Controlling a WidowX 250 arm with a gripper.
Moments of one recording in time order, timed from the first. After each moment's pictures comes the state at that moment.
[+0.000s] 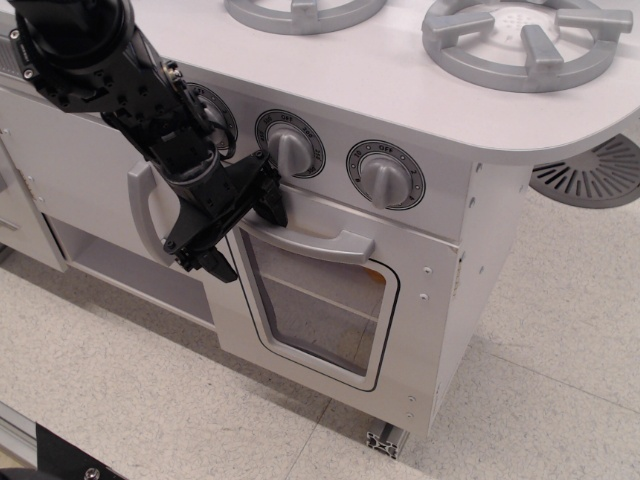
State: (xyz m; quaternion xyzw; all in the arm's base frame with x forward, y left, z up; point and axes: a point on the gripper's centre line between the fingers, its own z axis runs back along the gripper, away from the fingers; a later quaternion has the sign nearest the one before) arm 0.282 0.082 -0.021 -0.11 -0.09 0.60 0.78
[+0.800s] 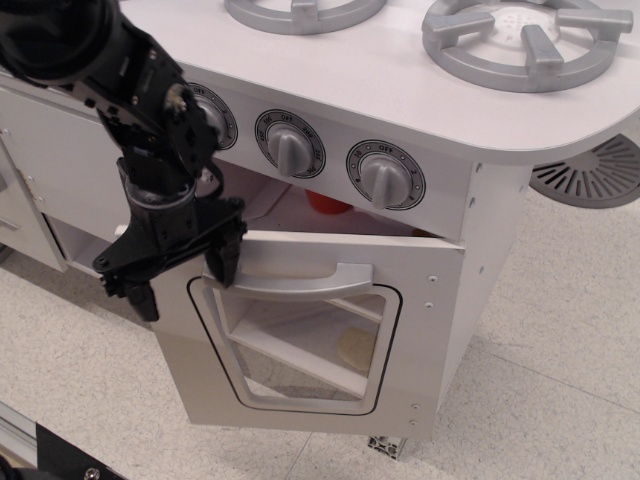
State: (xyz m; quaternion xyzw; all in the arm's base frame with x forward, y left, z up) arm 0.216 0.080 0.003 0.05 -0.07 0.51 0.86
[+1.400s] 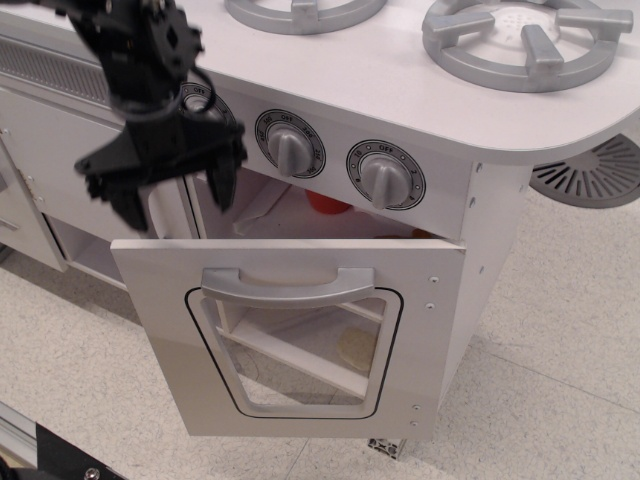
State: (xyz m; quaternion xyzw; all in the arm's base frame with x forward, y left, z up) arm 0.250 0.105 0.055 0.03 -0.13 0.42 0.90
